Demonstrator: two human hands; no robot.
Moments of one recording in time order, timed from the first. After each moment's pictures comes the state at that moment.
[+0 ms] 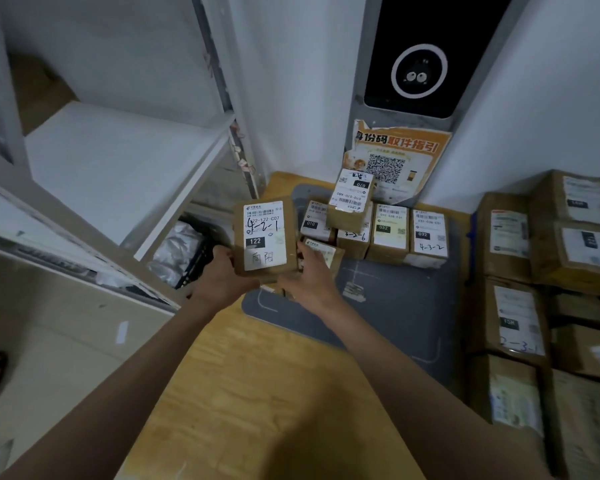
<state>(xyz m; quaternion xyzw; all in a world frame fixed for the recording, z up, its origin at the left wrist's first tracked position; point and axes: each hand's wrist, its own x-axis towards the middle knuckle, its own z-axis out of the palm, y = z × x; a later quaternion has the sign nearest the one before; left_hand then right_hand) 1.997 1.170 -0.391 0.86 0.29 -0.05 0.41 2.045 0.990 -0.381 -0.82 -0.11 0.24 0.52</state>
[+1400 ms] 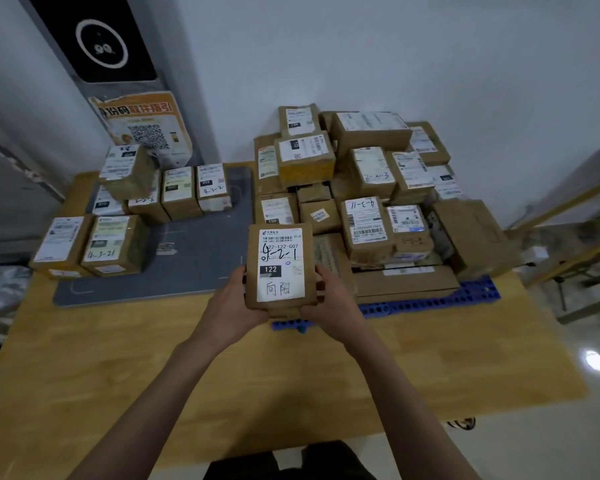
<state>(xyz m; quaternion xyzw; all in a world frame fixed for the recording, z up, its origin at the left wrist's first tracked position) 1.852 0.739 -0.364 0.89 -0.03 -0.15 0.42 1.829 0.546 -0.350 -0.83 0.11 0.15 0.53</state>
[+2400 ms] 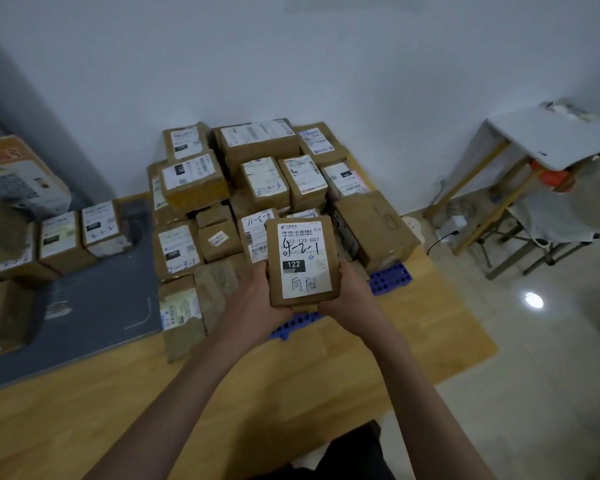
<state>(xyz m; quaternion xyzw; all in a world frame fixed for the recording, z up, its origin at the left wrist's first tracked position) 1.866 0.527 -0.339 0.90 -0.17 -0.16 0.36 1.811 0.356 -0.335 -0.85 0.22 0.06 0.47</state>
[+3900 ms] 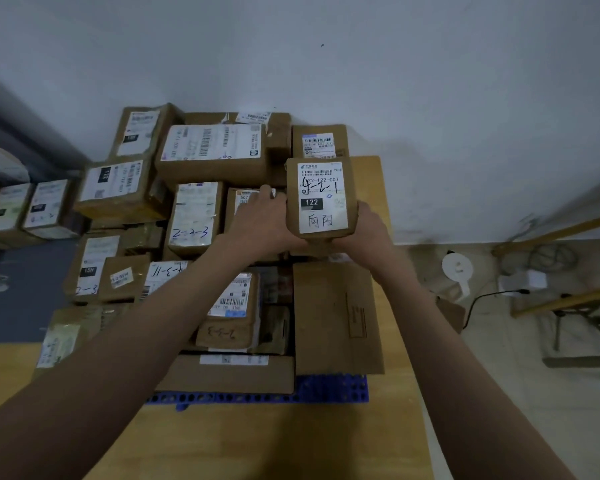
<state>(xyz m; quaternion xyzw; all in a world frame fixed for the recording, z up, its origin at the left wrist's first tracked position) 2.144 0.249 -0.359 0.98 -0.08 -0.15 0.08 2.118 0.070 -0.382 -0.87 0.11 0.14 0.45</state>
